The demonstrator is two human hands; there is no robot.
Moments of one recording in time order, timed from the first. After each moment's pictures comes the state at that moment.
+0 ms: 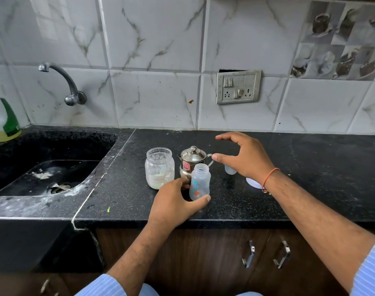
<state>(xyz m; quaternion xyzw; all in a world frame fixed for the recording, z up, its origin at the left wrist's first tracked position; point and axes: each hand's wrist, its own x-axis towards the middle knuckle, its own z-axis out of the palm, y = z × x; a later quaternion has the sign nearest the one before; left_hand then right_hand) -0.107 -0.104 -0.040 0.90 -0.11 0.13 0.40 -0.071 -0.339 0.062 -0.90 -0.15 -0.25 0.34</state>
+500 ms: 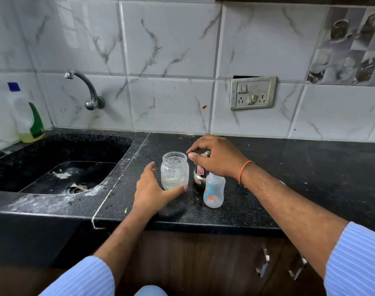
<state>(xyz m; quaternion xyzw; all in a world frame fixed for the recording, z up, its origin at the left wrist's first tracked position) -0.076 -0.023 -0.037 0.88 0.04 0.15 0.45 -0.052 -0.243 0.081 -0.91 -0.27 -0.17 0.27</state>
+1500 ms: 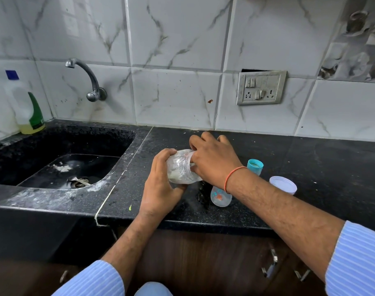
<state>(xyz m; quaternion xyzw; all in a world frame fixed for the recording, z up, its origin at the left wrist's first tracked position) -0.073 -0.027 -0.048 0.80 -0.18 0.36 0.44 -0.071 -0.194 0.072 -0.93 -0.25 -0.25 -0.13</state>
